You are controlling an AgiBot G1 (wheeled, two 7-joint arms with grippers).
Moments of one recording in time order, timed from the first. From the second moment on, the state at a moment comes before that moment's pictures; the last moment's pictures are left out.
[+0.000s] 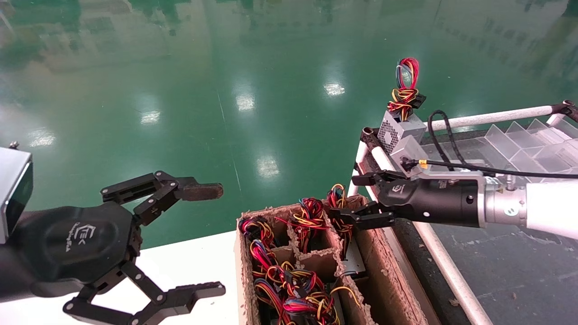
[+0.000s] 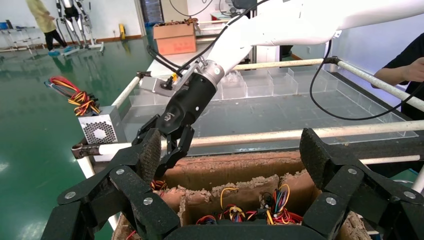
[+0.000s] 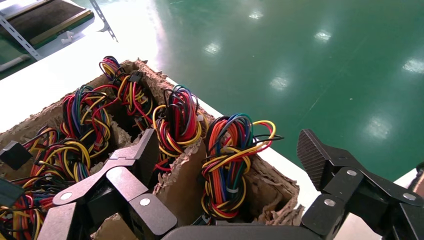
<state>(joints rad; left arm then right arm) -1.08 0.60 0.31 -1.28 0.71 1.49 -0.17 1.58 -1.05 -0.56 0.20 -1.26 -1.43 -0.06</state>
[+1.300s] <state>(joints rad) -1.08 0.60 0.31 -1.28 0.71 1.48 -0.17 1.62 -1.10 -0.57 0.02 -1.28 -1.44 -0.23</state>
